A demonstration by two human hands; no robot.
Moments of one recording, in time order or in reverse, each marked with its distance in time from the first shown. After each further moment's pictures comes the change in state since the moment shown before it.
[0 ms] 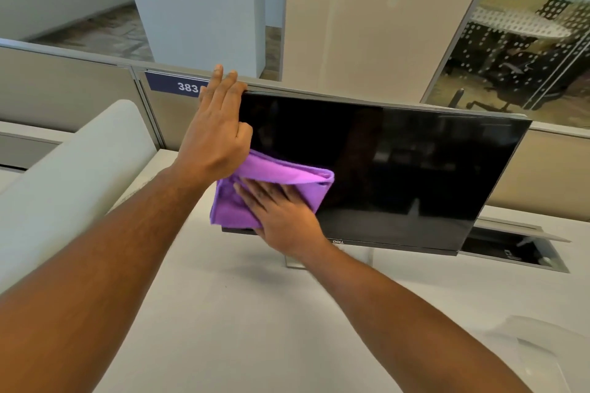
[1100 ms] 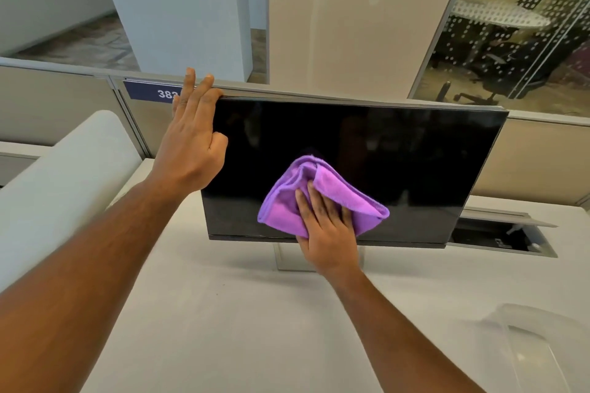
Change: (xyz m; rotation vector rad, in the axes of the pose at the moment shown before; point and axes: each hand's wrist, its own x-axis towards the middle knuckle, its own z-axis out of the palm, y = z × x) left_hand -0.005 -0.005 0.003 -0.003 0.016 0.030; right_hand -0.094 0.038 0.022 0.036 0.248 0.418
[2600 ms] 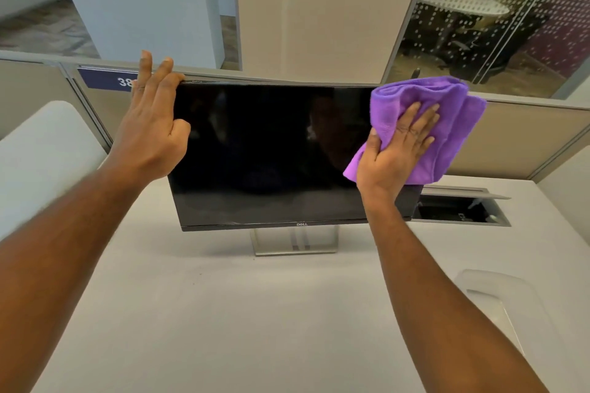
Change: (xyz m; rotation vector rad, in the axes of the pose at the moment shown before) left_hand -0.001 0.000 -0.003 0.014 -0.024 0.004; right_hand 0.074 0.119 -0.076 -0.021 0.345 0.754
